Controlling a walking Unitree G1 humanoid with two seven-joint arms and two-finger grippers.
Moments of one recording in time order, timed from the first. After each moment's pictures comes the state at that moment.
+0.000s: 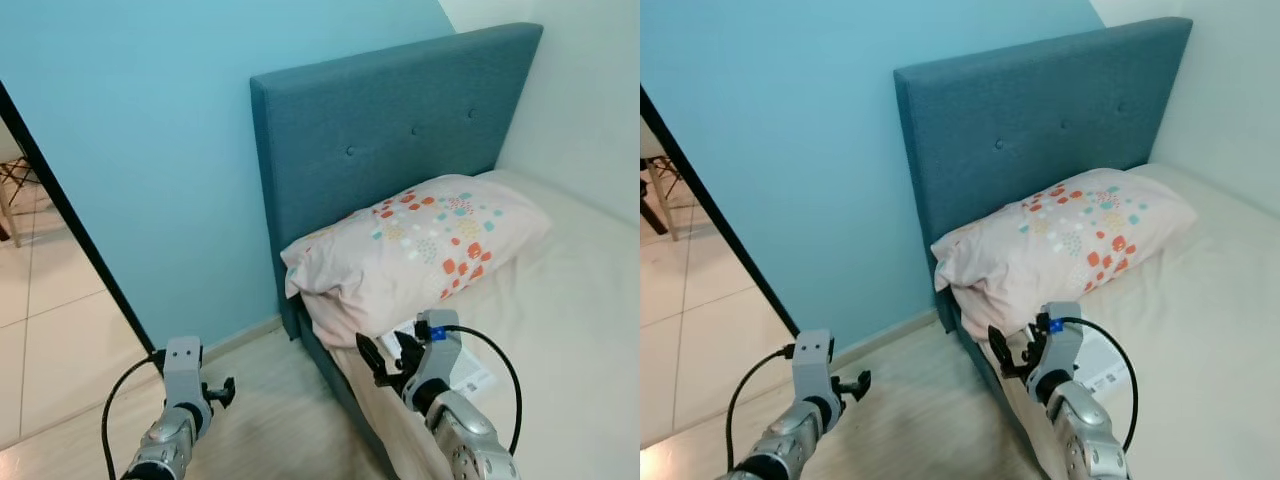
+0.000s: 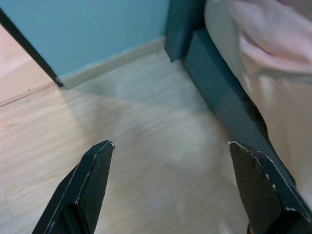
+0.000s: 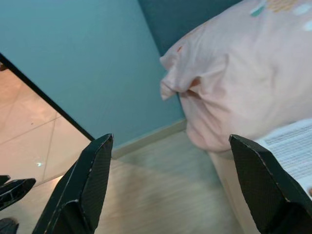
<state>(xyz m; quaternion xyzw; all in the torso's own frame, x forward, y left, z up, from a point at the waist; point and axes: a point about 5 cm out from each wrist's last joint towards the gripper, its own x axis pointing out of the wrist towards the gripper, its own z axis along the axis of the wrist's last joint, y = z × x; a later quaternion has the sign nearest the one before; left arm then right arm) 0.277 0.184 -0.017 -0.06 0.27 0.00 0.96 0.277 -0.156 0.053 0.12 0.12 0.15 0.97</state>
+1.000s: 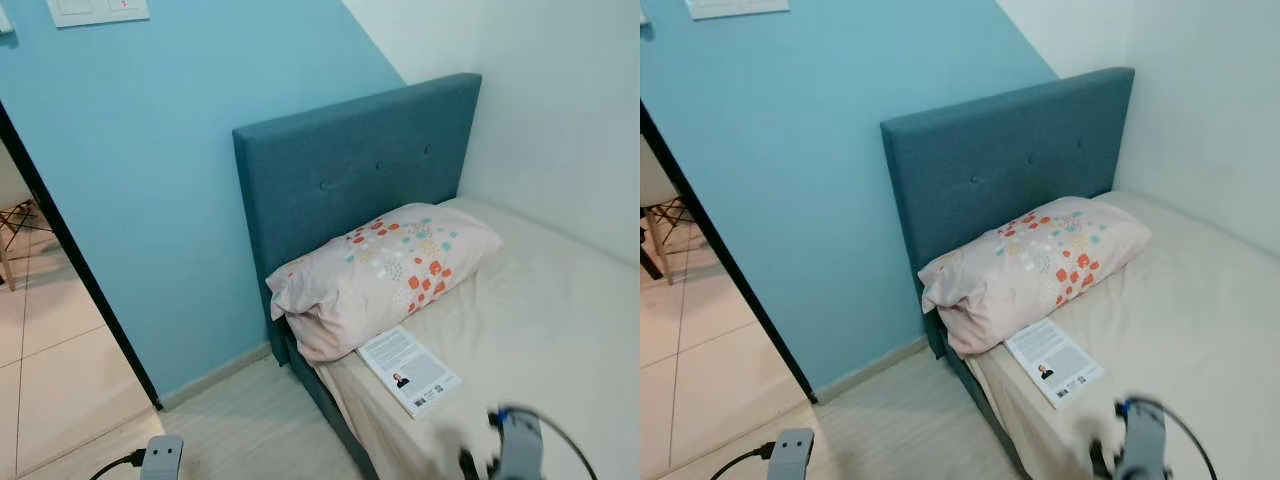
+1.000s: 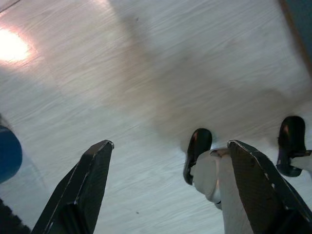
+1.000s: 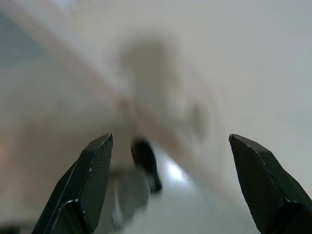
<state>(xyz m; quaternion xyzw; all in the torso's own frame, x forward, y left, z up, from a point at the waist) 0.173 0.208 -0.087 -0.01 0.49 0.06 0.87 0.159 -0.269 -0.069 0.05 0.44 -0.16 0.88</state>
